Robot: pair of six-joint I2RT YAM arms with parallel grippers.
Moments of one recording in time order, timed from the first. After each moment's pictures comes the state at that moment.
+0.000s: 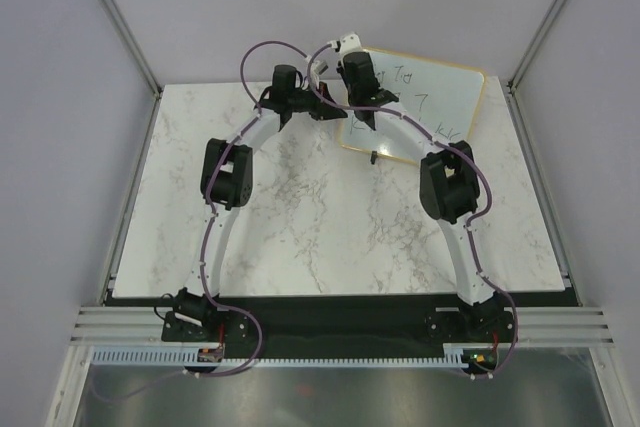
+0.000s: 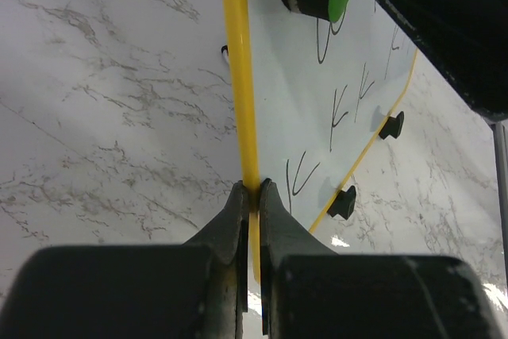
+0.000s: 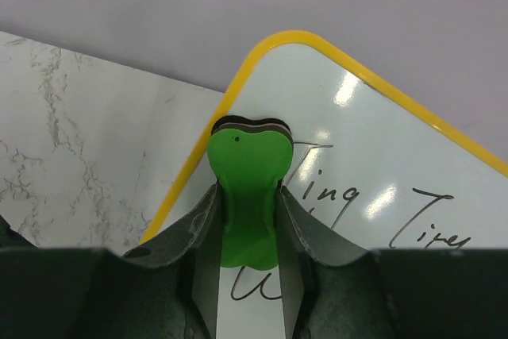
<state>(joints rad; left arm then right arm) -0.31 2.63 2.24 -0.01 0.92 -0.26 0.47 2.35 2.09 -0.07 0.48 -0.23</state>
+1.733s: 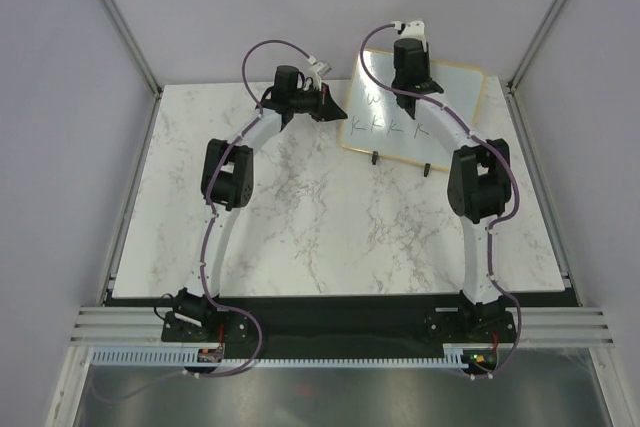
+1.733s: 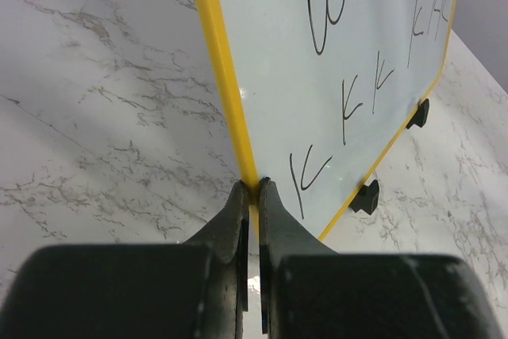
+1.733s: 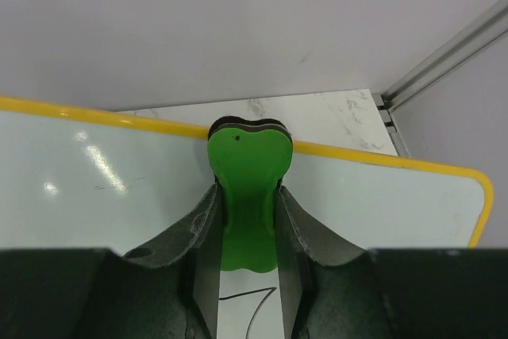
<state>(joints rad) -0.32 2.62 2.24 -0.05 0.88 -0.16 0.29 2.22 1.97 -0.06 0.64 -0.13</state>
